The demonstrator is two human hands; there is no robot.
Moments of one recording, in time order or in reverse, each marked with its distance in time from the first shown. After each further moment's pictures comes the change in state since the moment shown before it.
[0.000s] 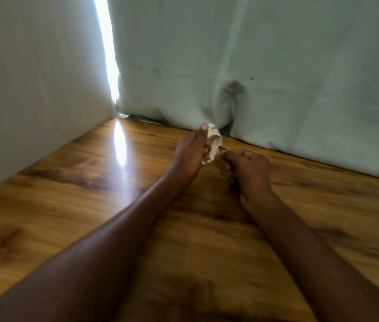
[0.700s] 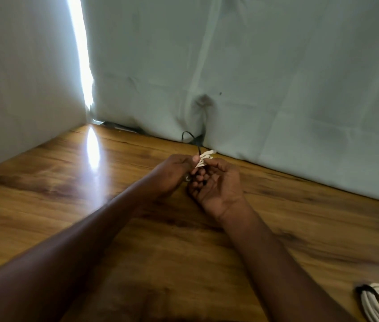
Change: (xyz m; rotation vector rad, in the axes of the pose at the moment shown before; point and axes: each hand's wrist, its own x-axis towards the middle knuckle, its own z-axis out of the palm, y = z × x) left_hand -0.016 0.002 0.006 0.087 -0.454 -0.050; right_hand -0.004 -0.011 -0.016 0.764 -0.311 0.475
